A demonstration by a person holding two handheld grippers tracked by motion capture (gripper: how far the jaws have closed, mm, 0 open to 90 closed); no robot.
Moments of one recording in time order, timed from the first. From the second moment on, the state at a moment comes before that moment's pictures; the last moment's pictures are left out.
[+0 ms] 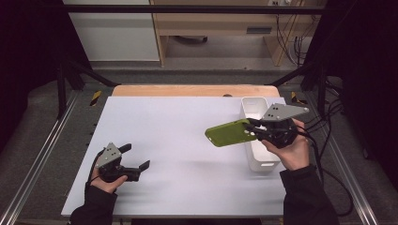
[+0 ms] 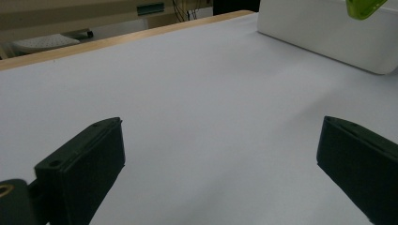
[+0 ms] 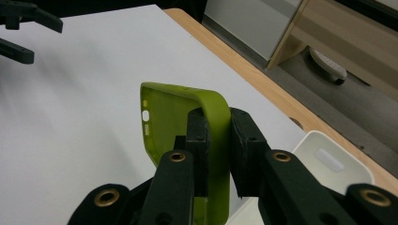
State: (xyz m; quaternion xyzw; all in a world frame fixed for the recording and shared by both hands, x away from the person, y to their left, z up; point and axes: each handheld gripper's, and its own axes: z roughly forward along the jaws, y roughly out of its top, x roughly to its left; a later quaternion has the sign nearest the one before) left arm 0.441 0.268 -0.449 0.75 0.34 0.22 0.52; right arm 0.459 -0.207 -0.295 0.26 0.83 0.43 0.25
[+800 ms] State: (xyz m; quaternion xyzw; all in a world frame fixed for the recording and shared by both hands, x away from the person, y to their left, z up) left arm 0.443 0.272 -0.454 0.76 0.35 0.22 0.51; right arm 0.478 -0.214 -0.266 0.25 0.83 0.37 0.33
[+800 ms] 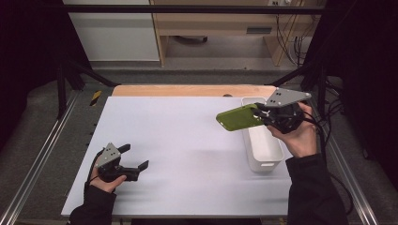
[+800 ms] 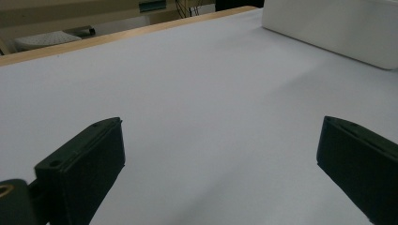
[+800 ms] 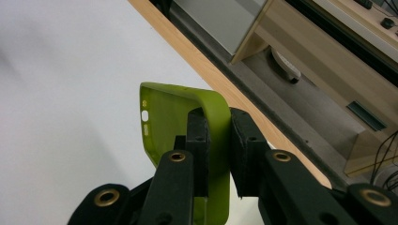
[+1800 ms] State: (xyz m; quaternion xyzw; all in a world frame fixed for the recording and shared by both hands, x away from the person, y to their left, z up) left arm 0.443 0.272 -0.455 0.76 0.34 0.22 0.51; right arm 0.497 -0.224 -0.243 0.25 0.83 0.30 0.40
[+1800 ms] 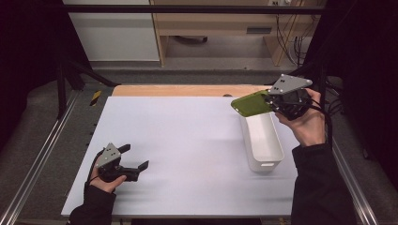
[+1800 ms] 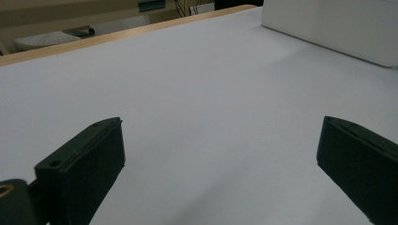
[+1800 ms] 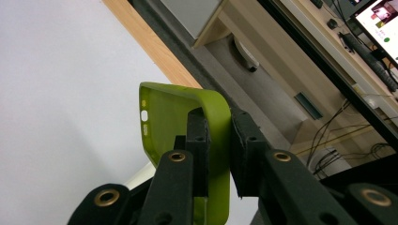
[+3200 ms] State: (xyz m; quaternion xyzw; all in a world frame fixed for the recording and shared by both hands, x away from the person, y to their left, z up) left arm 0.445 0.273 -0.457 0.76 0.34 0.22 0.51; right arm 0.540 -0.229 -0.246 0.20 0.87 0.16 0.41
